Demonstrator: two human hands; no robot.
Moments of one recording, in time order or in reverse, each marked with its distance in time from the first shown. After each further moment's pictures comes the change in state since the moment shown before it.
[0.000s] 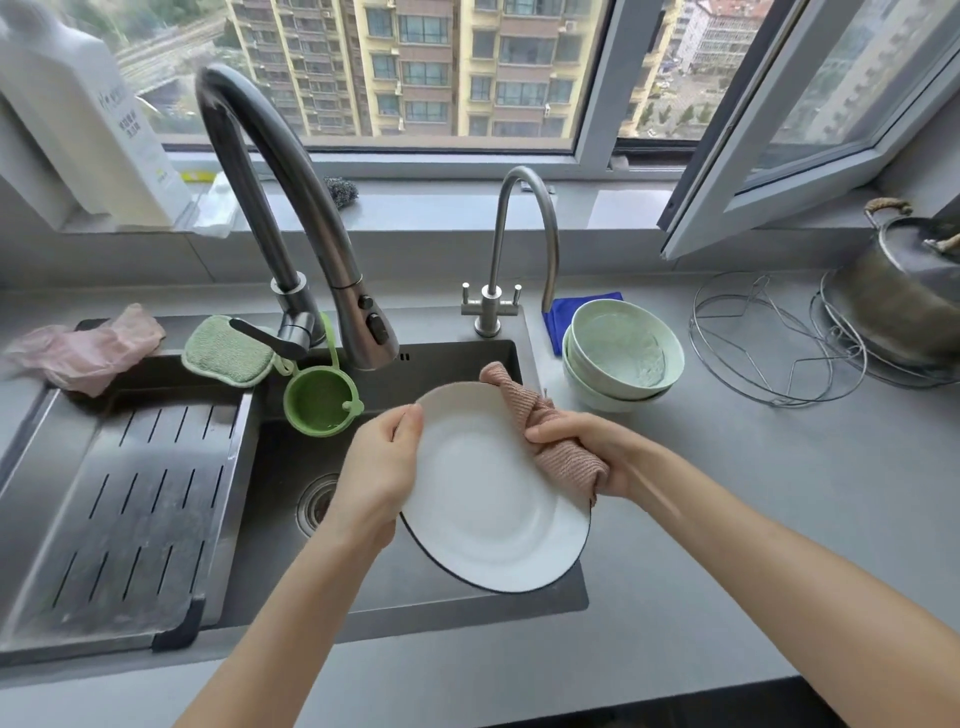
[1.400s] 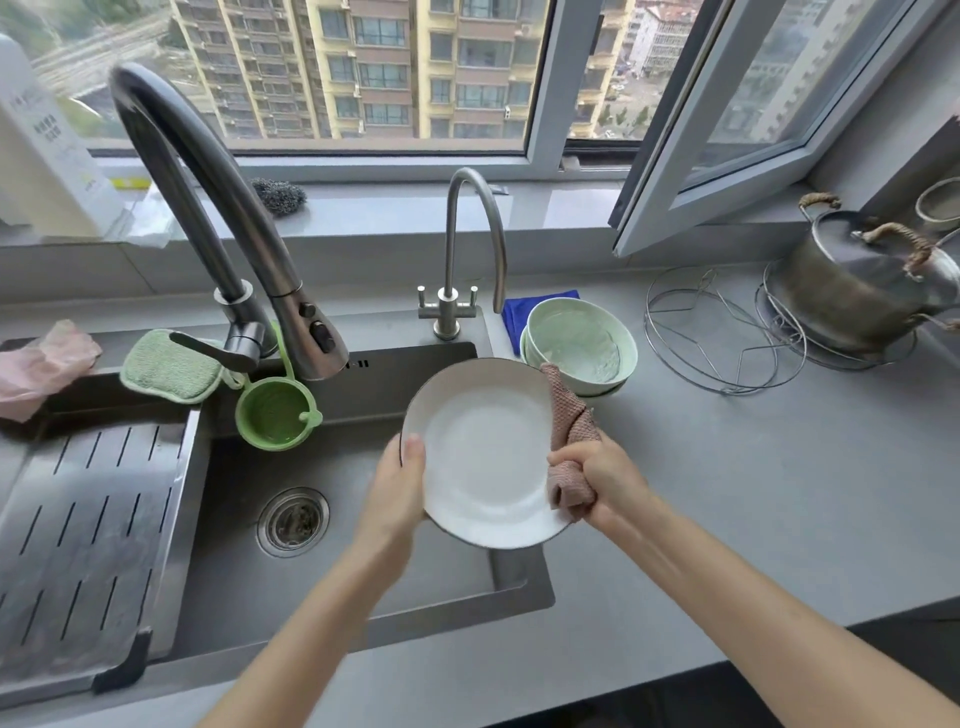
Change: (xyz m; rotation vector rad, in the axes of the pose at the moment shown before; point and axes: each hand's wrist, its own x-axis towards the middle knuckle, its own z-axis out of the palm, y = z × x) left_hand -0.013 -0.017 0.055 -0.193 -0.043 -0.120; right_hand -0.035 0.029 0.001 0.268 0.611 -0.256
